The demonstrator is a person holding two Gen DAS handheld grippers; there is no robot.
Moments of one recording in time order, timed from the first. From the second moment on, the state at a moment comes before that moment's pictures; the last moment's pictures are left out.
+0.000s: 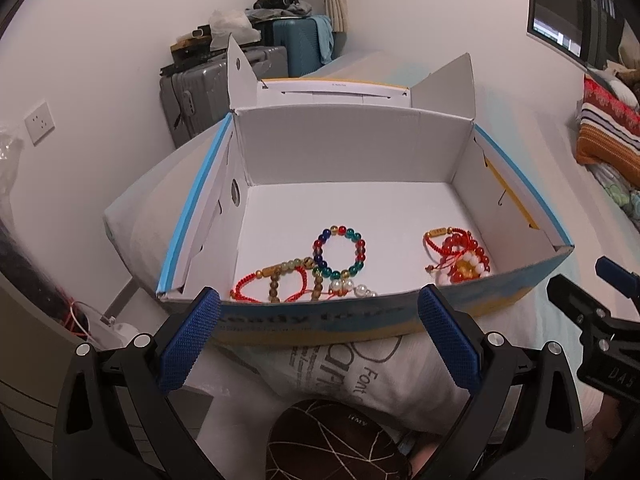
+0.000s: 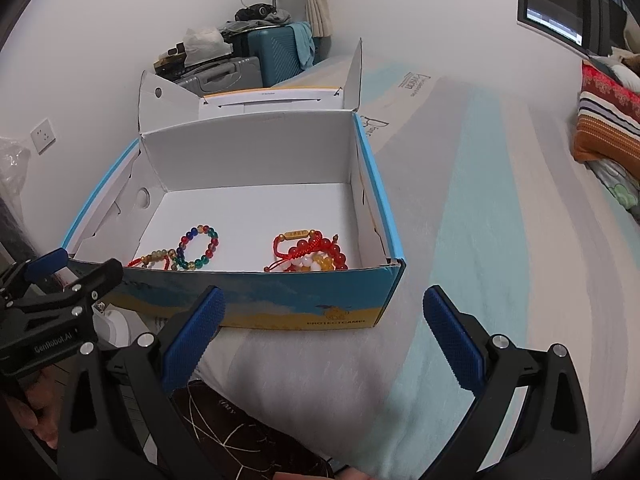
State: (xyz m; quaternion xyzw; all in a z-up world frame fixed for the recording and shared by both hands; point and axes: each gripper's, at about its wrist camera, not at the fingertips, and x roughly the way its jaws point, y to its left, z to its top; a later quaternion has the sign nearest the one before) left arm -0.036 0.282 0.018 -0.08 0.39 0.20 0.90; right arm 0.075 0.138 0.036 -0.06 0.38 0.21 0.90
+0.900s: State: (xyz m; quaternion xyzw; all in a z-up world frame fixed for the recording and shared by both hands) left arm -0.039 0.282 0.013 -0.08 0.39 0.20 0.90; right arm 0.074 0.143 0.032 -0.07 0.39 0.21 0.89
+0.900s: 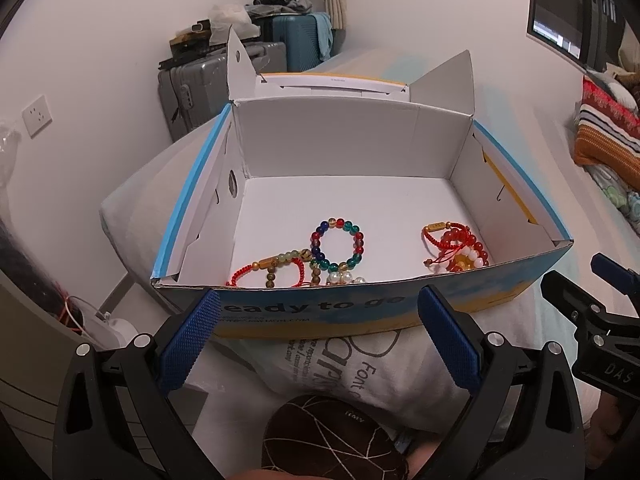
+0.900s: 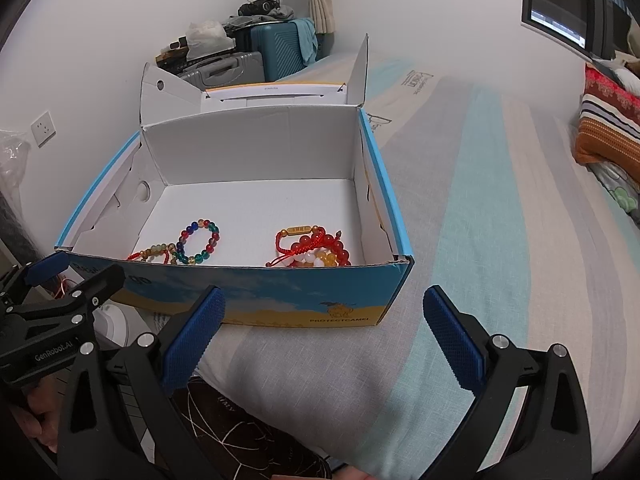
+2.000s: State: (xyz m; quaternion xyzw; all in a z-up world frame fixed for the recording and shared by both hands) left arm -0.041 0.273 0.016 -0.08 0.39 0.20 0.90; right arm 0.075 0.143 0.026 -0.07 0.39 0.21 0.89
